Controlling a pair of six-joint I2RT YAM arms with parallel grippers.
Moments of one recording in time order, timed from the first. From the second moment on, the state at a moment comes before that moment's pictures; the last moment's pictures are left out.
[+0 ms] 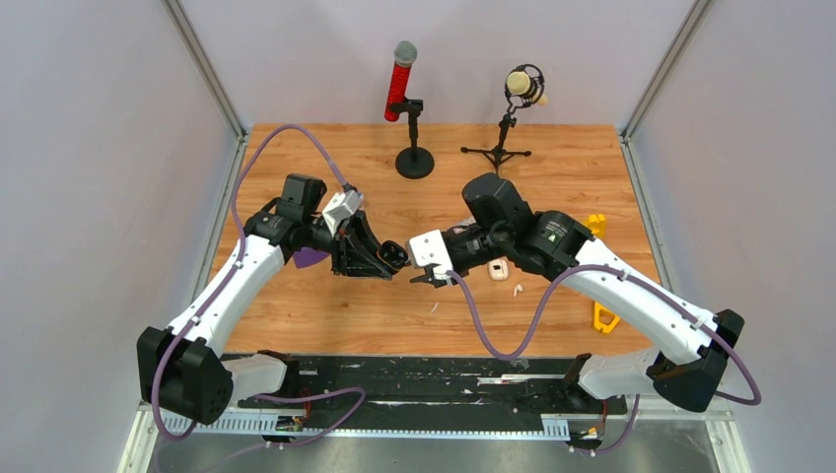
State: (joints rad) left arm -0.31 1.22 1.03 -0.68 1.54 0.57; right arm 0.92 1.30 1.42 -0.72 -0.72 -0.89
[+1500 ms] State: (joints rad) left arm -0.31 1.21 1.03 -0.66 1.54 0.55; right arm 0.97 1.36 1.51 -0.82 -0.61 -0.92
